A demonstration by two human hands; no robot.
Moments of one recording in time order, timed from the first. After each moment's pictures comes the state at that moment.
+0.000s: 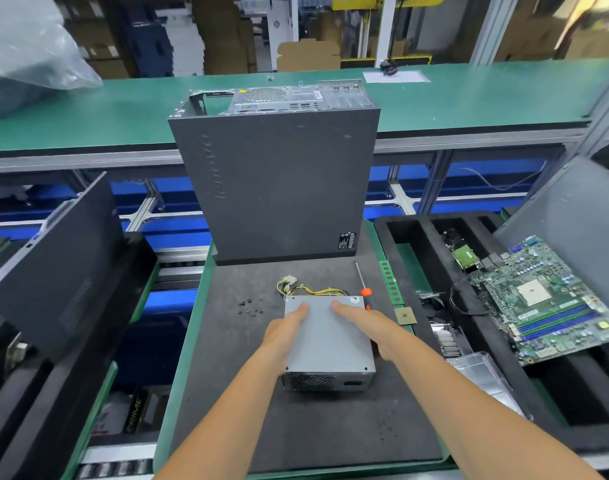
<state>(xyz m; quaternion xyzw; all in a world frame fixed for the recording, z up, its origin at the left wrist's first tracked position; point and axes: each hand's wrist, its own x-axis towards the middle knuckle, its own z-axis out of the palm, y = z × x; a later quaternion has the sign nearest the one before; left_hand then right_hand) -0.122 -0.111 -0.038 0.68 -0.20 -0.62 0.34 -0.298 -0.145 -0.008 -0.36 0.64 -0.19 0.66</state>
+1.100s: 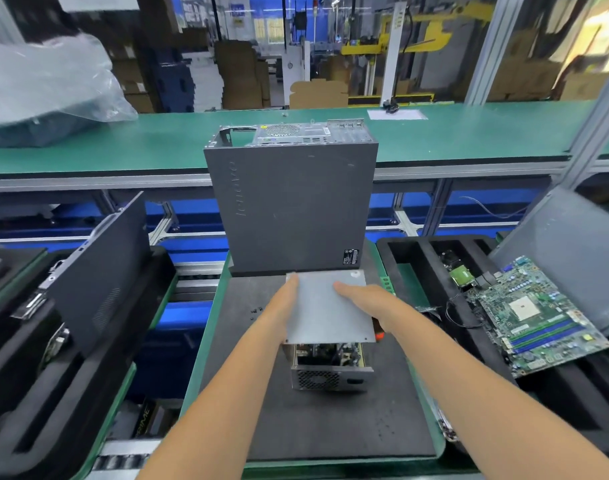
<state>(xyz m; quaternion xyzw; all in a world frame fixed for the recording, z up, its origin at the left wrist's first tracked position) -0.117 -0.111 0.050 0.66 -0.25 -0.58 0.40 -0.289 -0.137 0.076 -0.51 0.64 -0.17 0.55</state>
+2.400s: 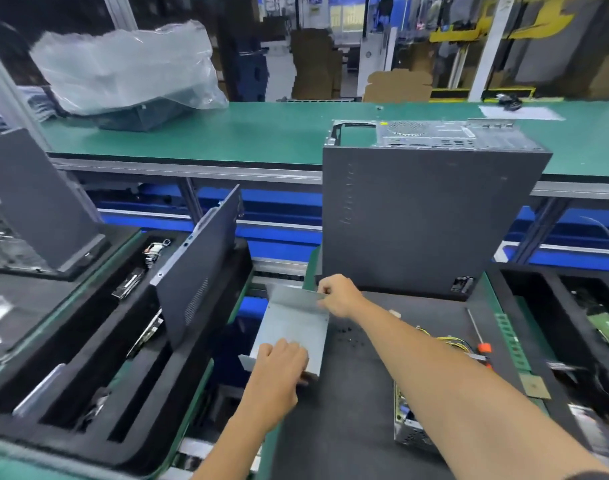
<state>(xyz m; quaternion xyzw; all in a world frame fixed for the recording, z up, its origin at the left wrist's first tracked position) 0.058 -0.018 -0.014 0.68 -0.72 0.06 0.06 -0.039 -0.205 0.020 -0.80 0.46 -0.09 0.37</state>
